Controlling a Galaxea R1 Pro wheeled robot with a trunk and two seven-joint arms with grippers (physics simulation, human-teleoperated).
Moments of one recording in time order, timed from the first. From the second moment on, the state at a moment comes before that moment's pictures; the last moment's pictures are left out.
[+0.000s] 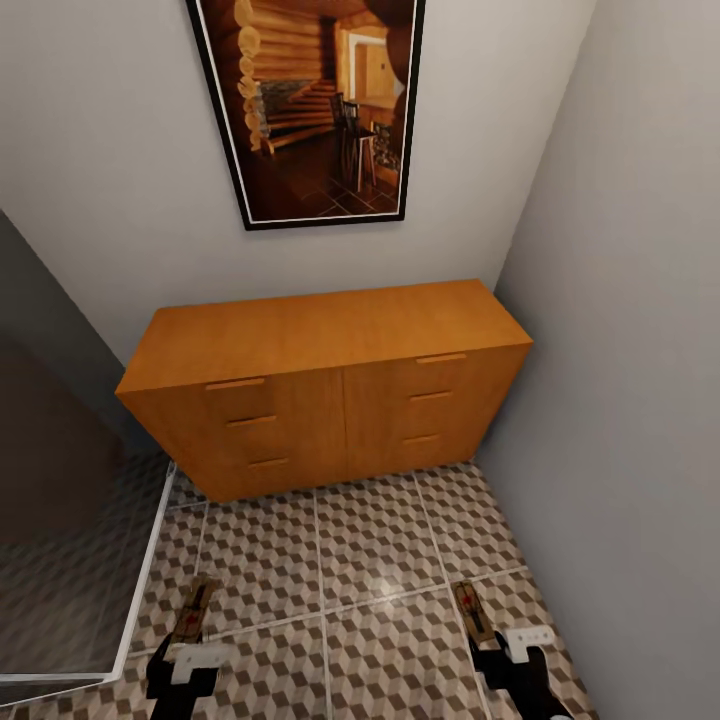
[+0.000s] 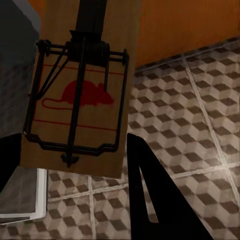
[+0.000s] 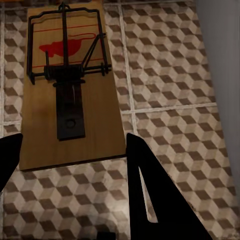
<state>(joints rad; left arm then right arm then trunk) -0.48 0.03 -0.81 0.08 0.61 -0.84 0.29 -0.24 -0.06 0.04 -0.63 0.01 -0.20 0.01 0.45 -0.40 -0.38</state>
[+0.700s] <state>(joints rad) -0.47 0.01 -0.81 0.07 0.67 -0.84 0.30 -0.24 -0.06 0.04 -0.61 0.01 -0.26 0.01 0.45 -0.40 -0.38</state>
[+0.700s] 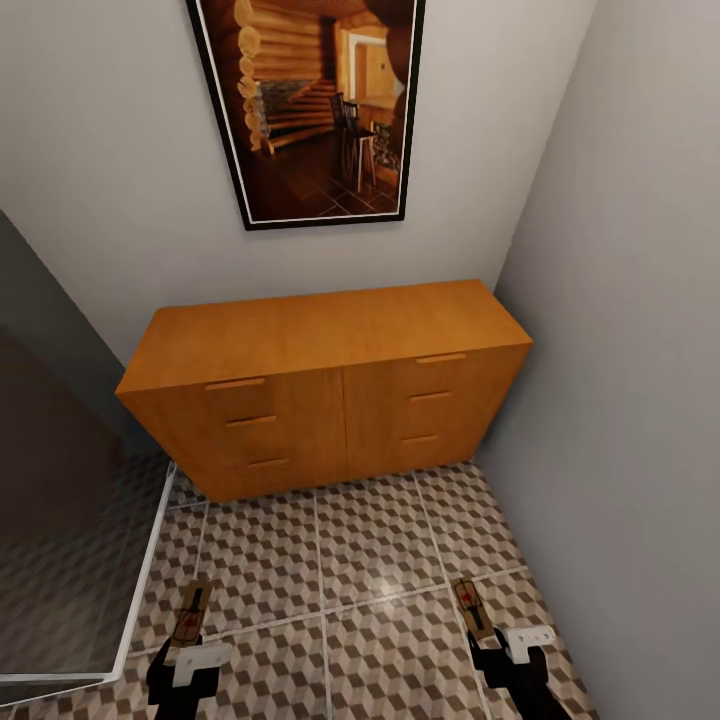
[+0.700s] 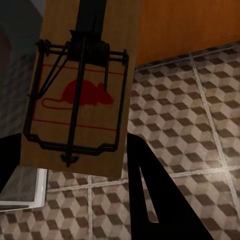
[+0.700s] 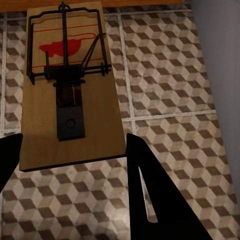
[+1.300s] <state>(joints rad) -0.47 0.01 -0.81 0.07 0.68 -0.82 0.30 -0.24 -0.06 0.04 -0.59 0.01 -0.33 0.01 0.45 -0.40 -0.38</state>
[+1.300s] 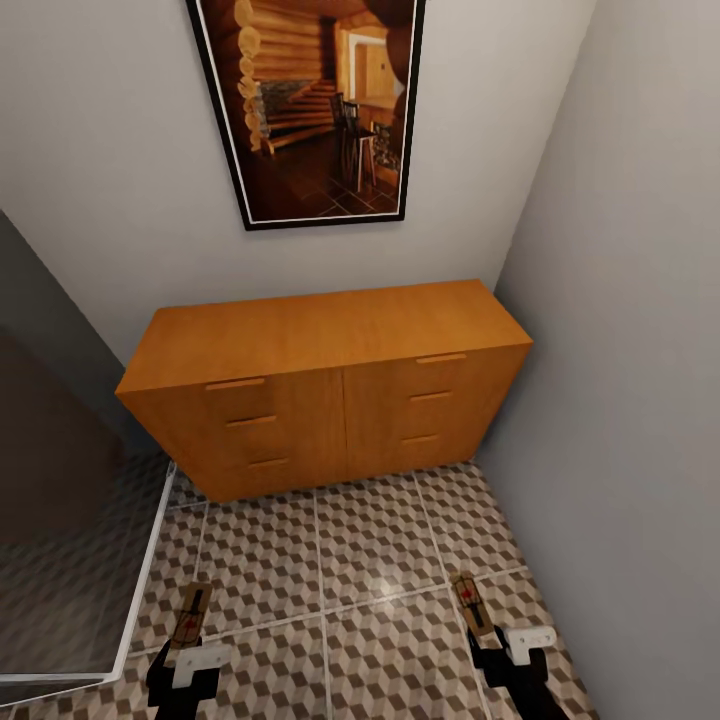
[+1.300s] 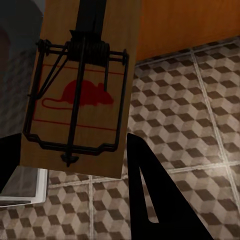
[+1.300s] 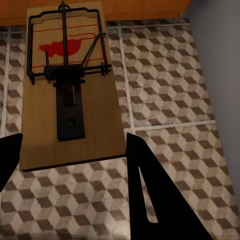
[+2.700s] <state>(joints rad) -0.47 0.01 -0.81 0.07 0.68 -0.79 0.30 -0.24 -0.06 0.04 -0.57 0.01 -0.34 0.01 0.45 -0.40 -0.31</state>
